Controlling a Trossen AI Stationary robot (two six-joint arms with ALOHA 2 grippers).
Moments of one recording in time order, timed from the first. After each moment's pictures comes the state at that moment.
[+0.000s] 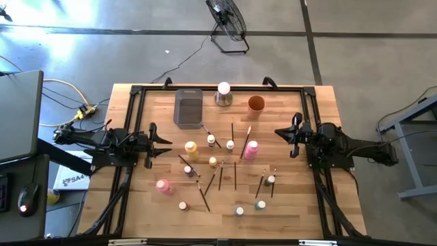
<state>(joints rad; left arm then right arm) -0.19 0.01 0.06 -0.05 -0.19 0.04 -0.14 0.01 0.01 0.08 0.05 0.06</state>
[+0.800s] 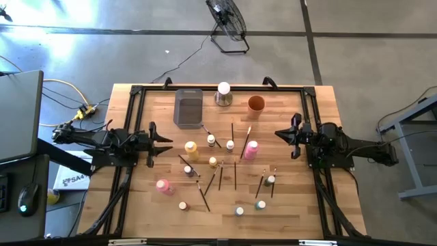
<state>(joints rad) -0.19 0.04 0.06 -0.05 -0.26 0.02 -0.14 0.01 0.01 0.10 0.00 0.07</state>
